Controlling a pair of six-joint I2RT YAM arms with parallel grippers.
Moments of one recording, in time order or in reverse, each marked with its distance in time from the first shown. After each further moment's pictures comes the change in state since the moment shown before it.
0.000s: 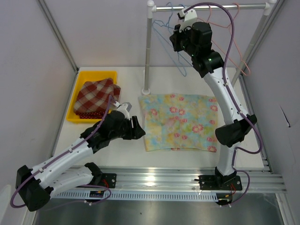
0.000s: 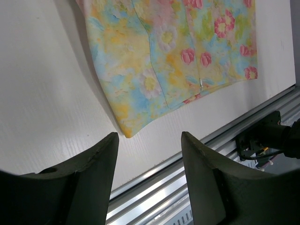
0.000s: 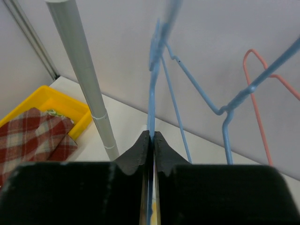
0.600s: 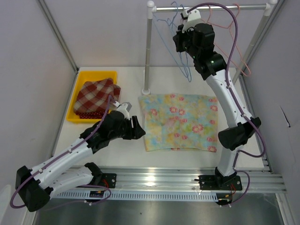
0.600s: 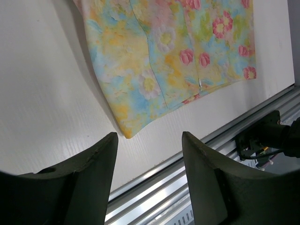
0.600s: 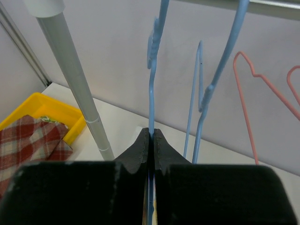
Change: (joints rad) left arm 0.000 -0.009 0.000 0.002 0.001 0.008; right arm 0.003 -0.029 -0.016 0.016 0.067 0.008
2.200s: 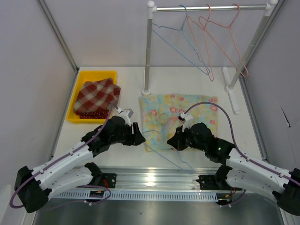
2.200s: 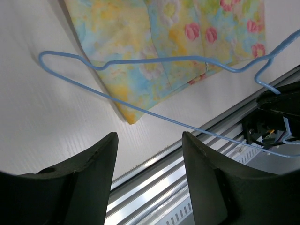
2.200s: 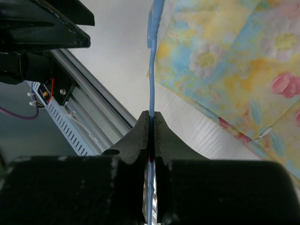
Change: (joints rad) left arm -0.018 -0.041 -0.084 0.010 0.041 -0.009; right arm 0.452 -1.064 -1.733 0.233 -0.106 0.537
